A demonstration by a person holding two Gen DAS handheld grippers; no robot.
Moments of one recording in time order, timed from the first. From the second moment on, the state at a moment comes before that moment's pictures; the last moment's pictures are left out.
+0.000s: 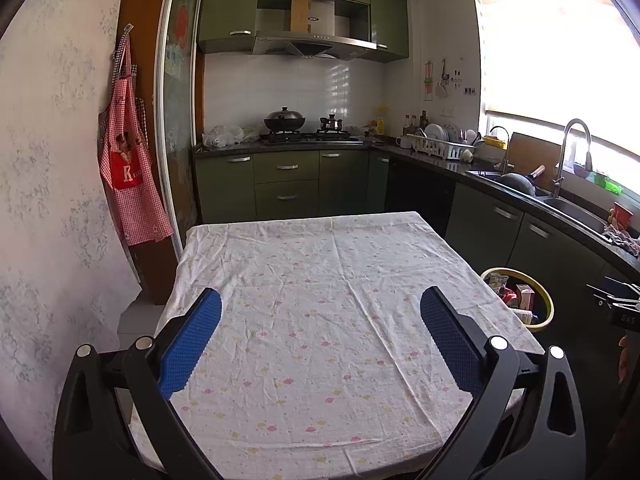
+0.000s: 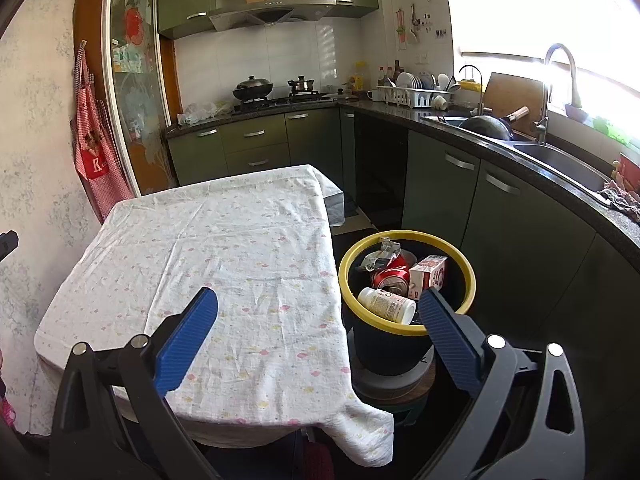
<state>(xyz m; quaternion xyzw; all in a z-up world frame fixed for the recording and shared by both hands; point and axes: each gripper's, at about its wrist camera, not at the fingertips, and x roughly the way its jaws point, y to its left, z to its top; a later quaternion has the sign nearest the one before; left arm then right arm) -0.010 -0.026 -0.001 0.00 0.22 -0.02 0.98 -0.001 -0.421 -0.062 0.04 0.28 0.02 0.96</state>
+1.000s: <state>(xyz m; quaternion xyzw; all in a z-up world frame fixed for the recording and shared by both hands) -0.002 -0.027 -0.015 -0.02 0.24 -0.03 0.97 0.007 -0.421 -0.072 0.04 0.29 0.02 0.95</state>
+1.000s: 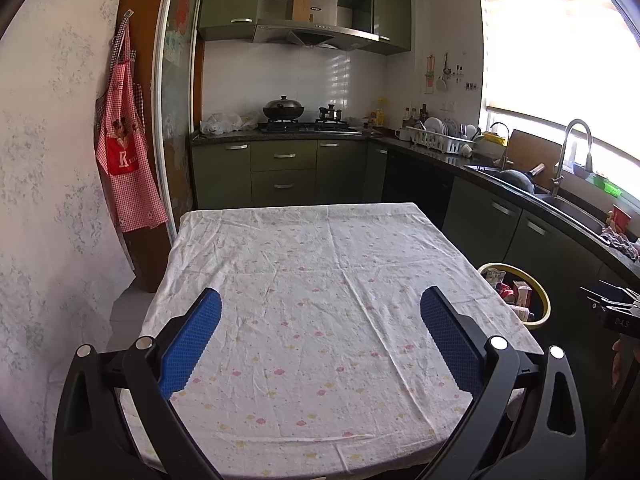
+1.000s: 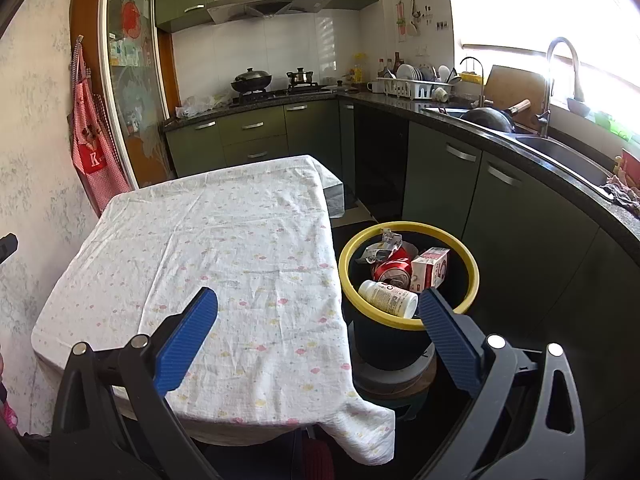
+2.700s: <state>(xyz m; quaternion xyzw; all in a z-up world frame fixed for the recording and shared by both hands) 0.030 -0.034 -0.040 -0.01 0.28 -0.05 0.96 0.022 -0.420 -0.086 0.04 0.32 0.02 0.95</state>
